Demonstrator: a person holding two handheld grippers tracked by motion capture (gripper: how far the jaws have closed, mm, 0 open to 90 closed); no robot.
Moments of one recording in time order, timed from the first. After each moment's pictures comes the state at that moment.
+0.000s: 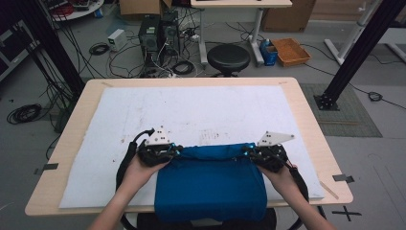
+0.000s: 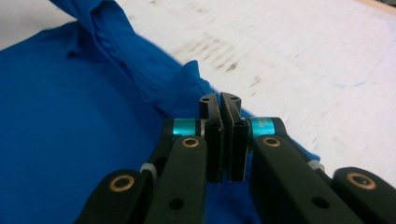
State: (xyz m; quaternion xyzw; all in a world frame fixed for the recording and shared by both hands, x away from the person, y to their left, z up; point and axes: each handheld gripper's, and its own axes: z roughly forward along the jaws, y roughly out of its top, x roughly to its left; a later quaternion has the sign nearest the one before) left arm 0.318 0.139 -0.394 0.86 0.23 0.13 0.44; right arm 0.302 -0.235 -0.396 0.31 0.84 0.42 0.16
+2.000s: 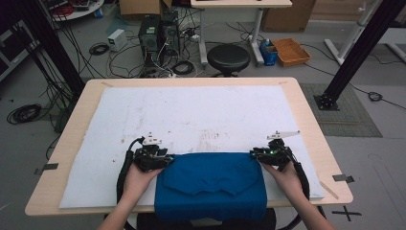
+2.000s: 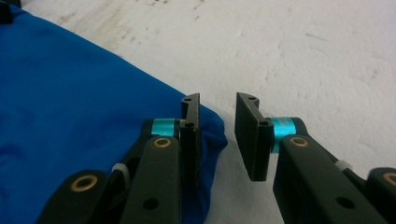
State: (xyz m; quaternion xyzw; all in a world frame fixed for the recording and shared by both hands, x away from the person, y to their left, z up) left arm 0.330 0.161 -0.444 0.81 0.41 0.12 0.39; right arm 0.342 -0.272 -0.439 0.44 0.80 0.39 0.08
